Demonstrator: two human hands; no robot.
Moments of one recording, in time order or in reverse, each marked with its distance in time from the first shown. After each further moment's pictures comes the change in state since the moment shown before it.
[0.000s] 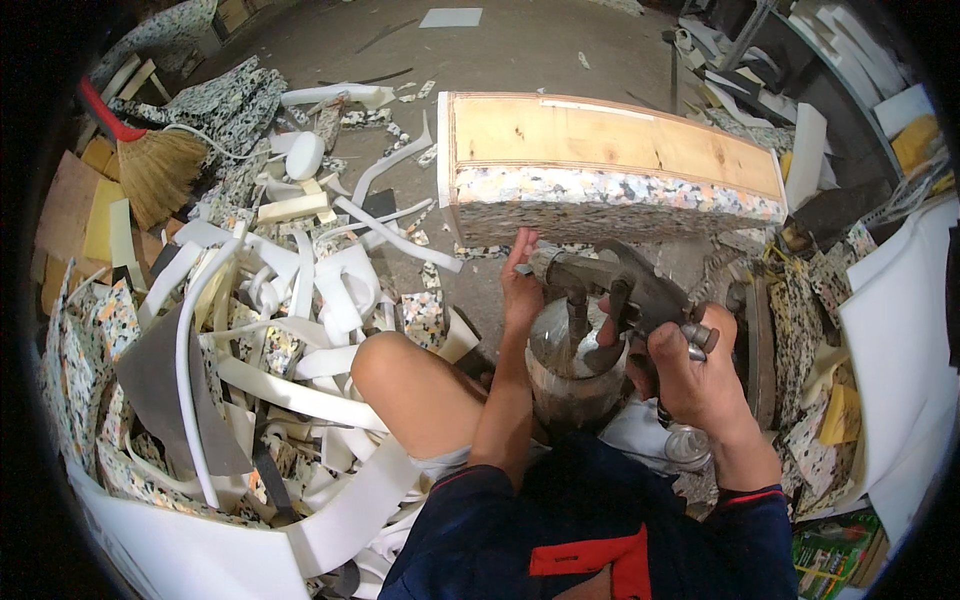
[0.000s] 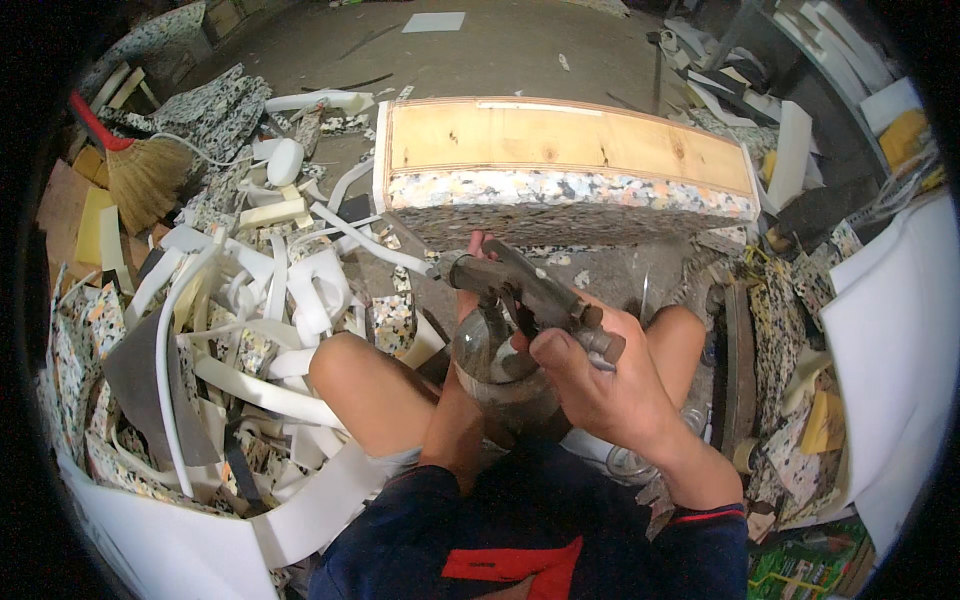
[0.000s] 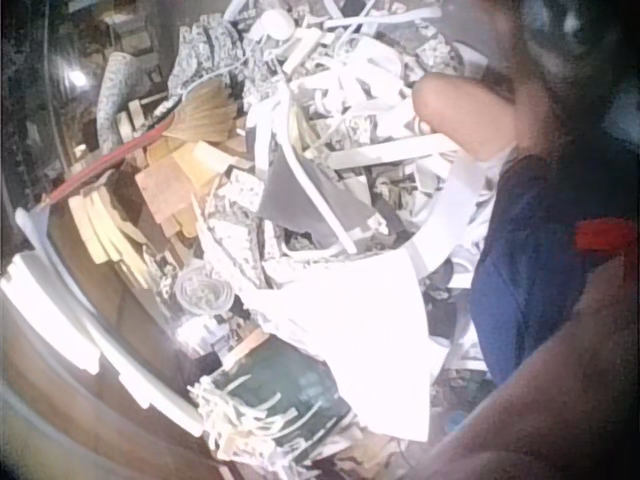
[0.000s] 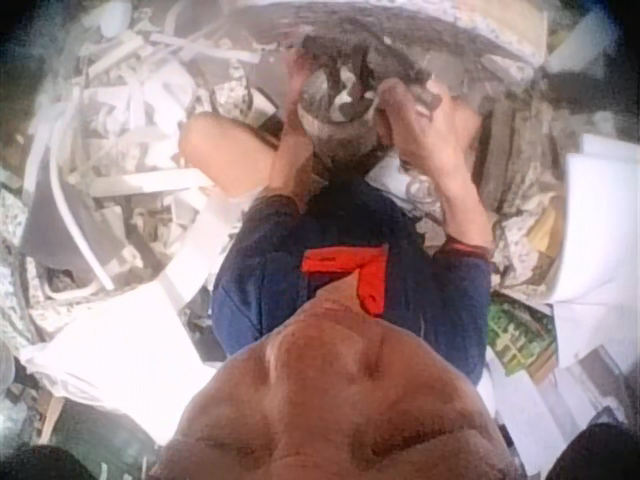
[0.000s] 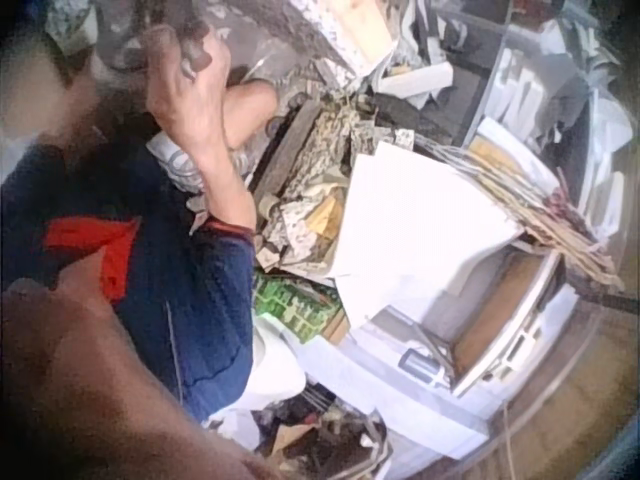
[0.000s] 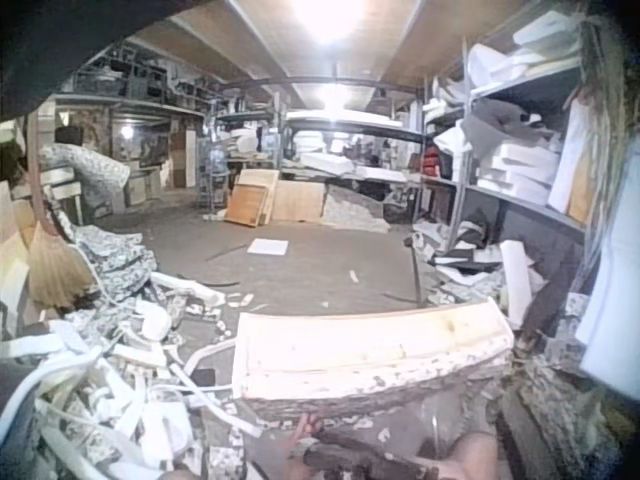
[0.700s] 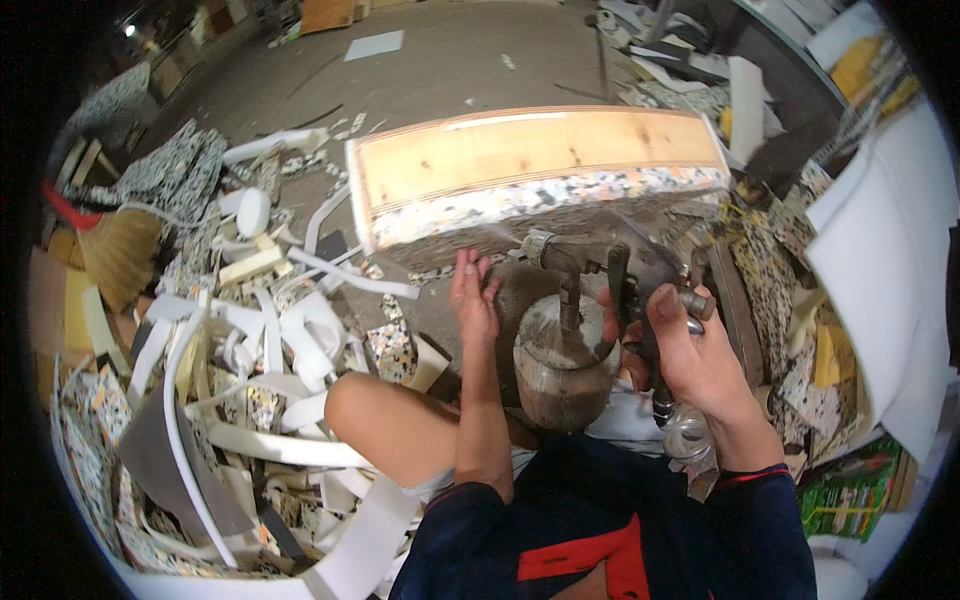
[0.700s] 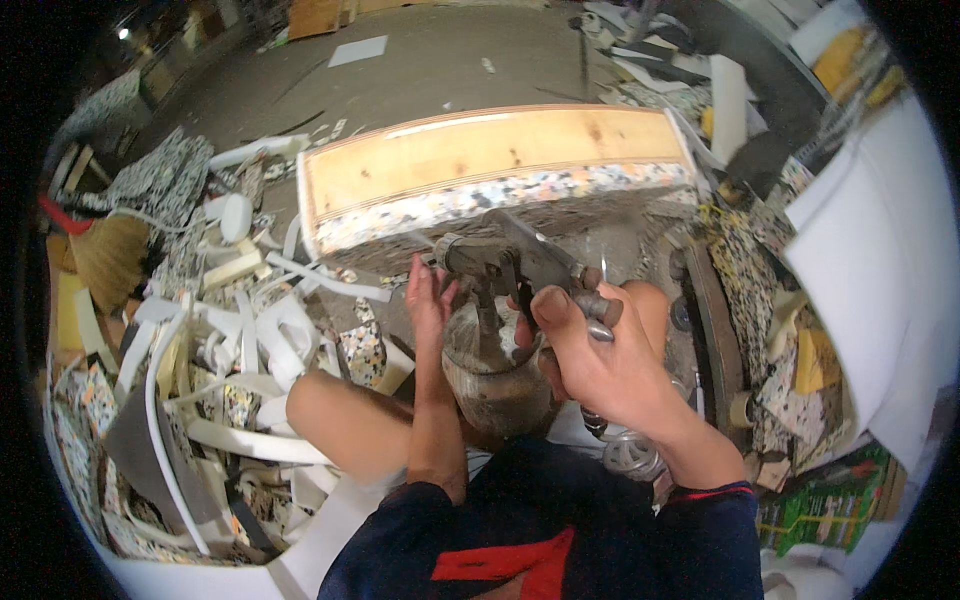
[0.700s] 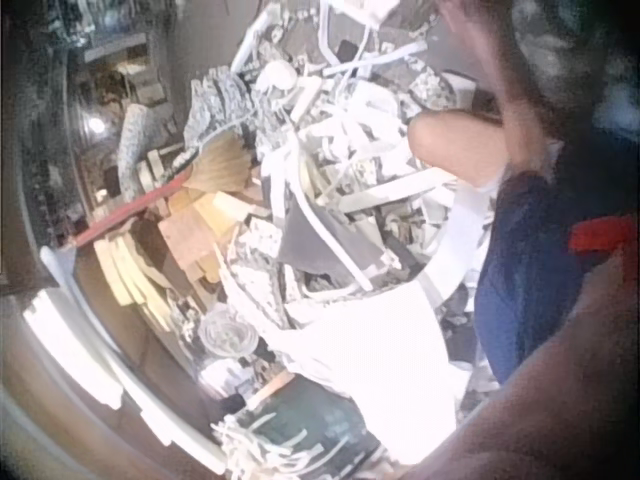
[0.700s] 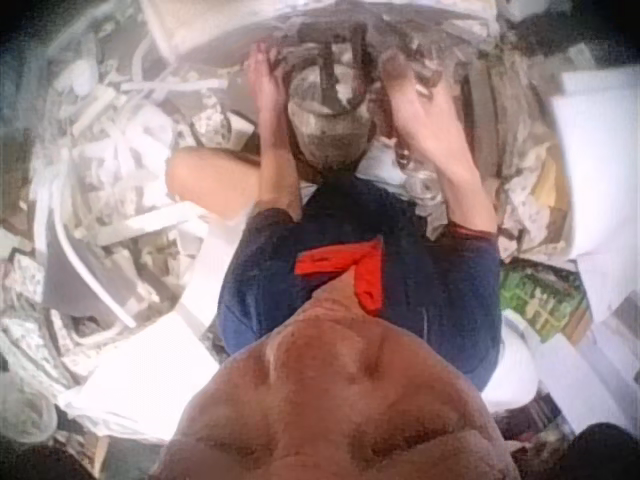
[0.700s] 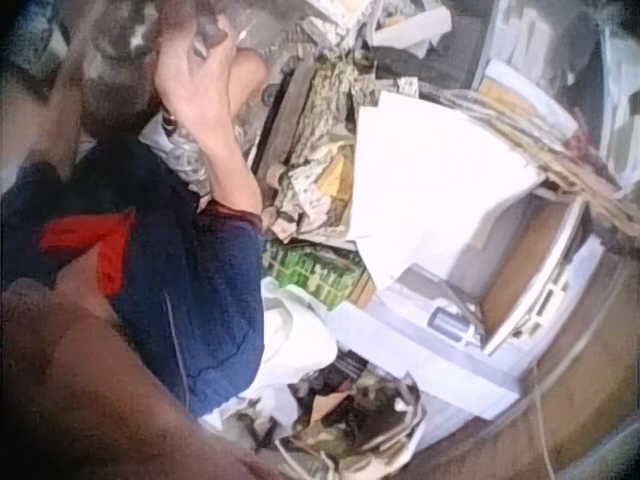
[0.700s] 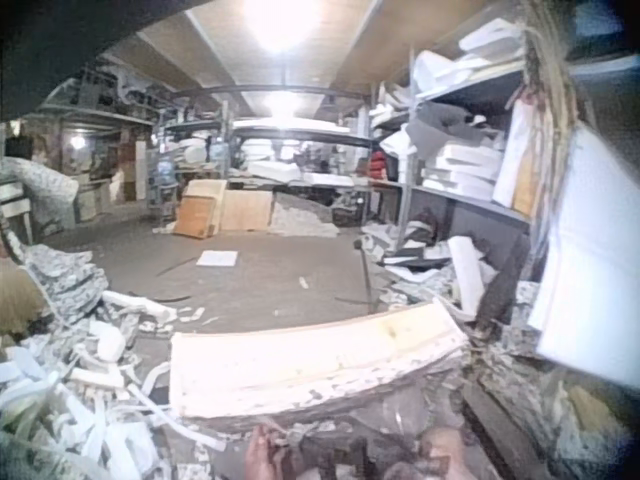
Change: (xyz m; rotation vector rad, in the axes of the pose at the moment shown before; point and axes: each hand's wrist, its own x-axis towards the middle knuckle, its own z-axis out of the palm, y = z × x) left_hand -0.009 0.018 0.020 0.048 0.042 -0.065; right_hand -0.021 -0.021 -0.036 0.019 0.252 0.250
